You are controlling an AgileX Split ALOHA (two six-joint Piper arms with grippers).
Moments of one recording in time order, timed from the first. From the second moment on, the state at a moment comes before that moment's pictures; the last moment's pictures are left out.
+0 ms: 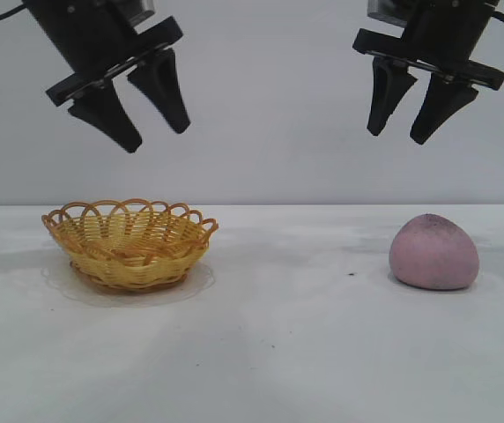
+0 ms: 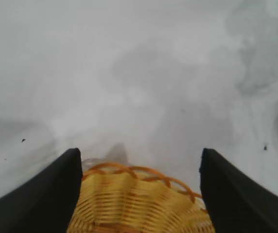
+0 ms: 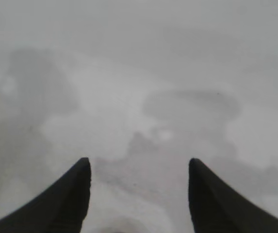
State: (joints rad) left arm -0.24 1.99 -1.49 -0.58 0.73 0.60; right arm 0.20 2.02 -1.61 0.36 0.84 -0.31
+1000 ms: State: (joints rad) left arm -0.24 2.24 -1.92 -0.13 1.22 0.56; right arm 0.20 2.02 -1.61 0.36 0.85 -0.31
